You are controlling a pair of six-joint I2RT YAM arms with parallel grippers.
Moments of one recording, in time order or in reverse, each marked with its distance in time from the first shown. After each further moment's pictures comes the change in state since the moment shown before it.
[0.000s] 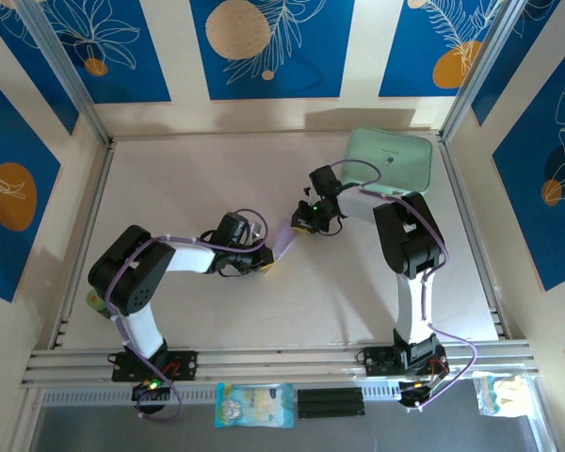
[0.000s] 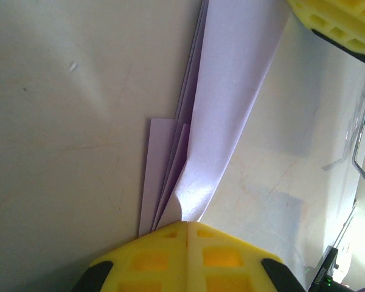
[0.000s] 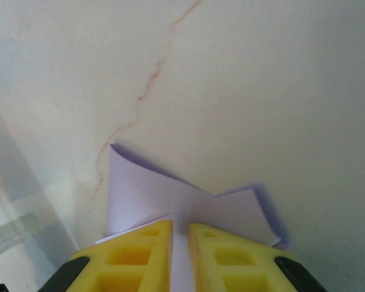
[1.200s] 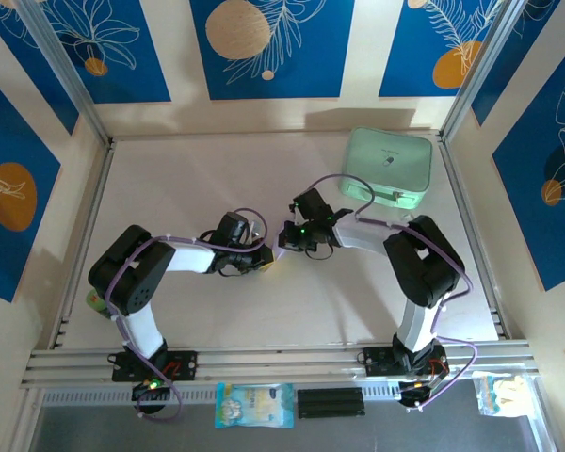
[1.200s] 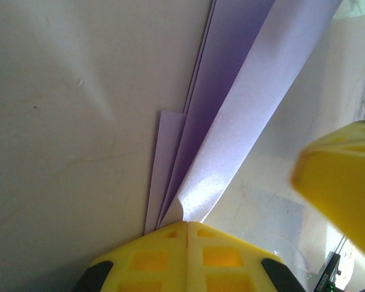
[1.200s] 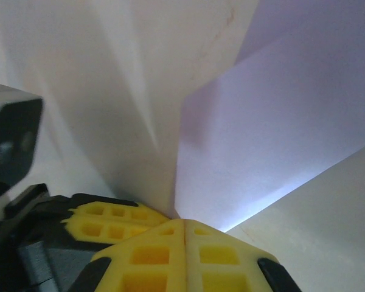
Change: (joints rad) left arm 0.000 0.002 -0.002 0.015 -0.014 0.000; right arm 0.215 -0.241 -0.263 0.178 0.085 0.126
